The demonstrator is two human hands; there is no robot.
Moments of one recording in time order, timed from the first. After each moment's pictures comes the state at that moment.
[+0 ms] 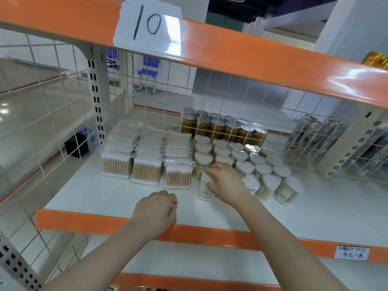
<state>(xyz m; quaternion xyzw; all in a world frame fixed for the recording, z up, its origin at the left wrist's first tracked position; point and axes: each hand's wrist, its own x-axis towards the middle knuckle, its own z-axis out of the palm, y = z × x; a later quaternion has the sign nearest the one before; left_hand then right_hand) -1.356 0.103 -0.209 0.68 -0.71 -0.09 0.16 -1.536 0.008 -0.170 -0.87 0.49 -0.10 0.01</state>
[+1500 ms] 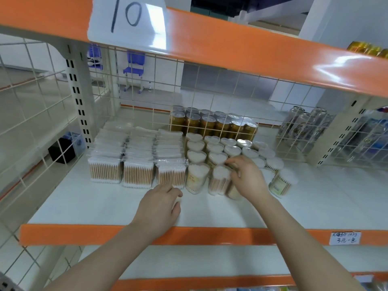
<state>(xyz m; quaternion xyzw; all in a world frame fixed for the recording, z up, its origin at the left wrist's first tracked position) -1.361 0.084 -0.216 0.59 -0.77 -0.03 0.24 -1.584 0.005 -0.167 -0.78 0.56 -0.27 0.03</state>
